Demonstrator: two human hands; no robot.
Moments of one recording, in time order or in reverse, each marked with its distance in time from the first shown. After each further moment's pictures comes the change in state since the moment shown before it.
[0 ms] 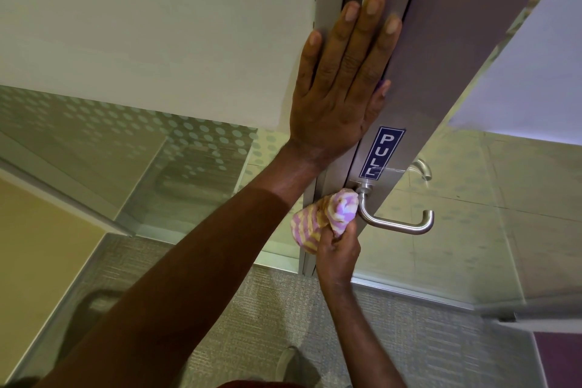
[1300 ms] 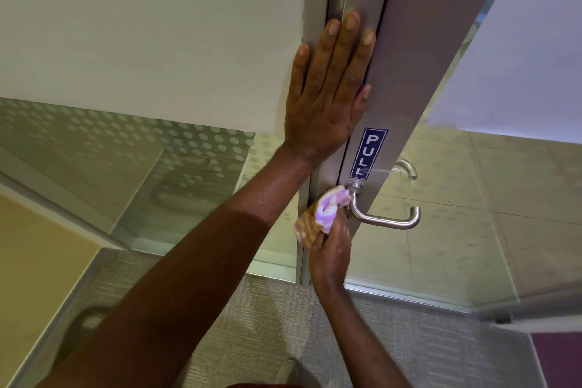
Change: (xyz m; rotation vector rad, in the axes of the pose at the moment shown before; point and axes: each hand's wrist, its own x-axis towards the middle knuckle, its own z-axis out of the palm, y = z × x) left_hand -0.001 0.000 -0.001 0.004 -0.012 0.019; right_hand -0.005 -0.006 -0.005 -0.170 -0.013 -0.222
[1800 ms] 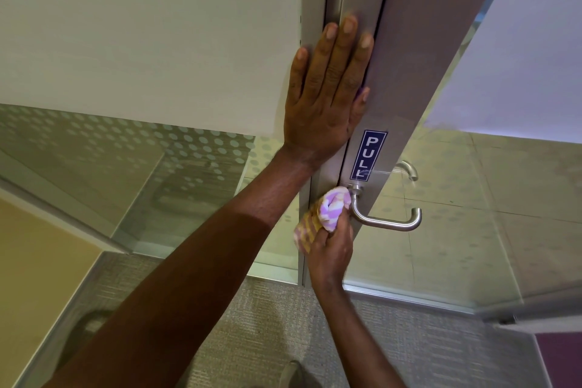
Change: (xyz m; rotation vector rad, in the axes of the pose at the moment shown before) left_hand -0.001 -0.001 0.003 -0.013 0.019 0.021; right_hand 0.001 -0.018 0.004 0.085 0.090 0.089
